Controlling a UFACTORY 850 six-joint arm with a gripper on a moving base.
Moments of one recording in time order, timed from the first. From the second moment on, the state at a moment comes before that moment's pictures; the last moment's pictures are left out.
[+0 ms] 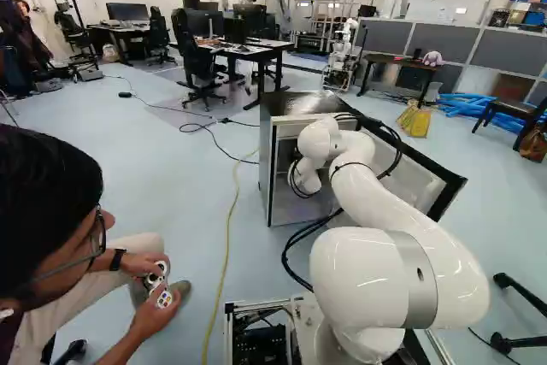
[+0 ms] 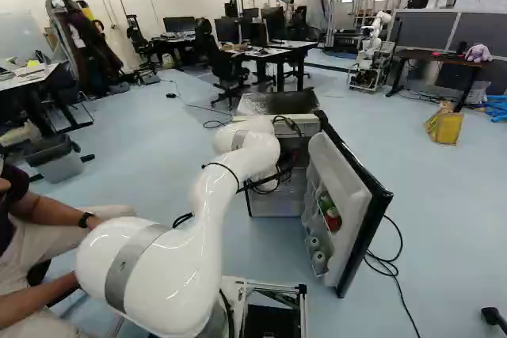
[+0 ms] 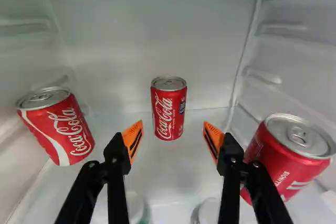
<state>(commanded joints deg) -11.5 -95.5 -110.1 -7.0 65.3 0.0</state>
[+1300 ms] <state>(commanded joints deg) -11.1 -101.9 -121.0 -7.0 65.3 0.0</state>
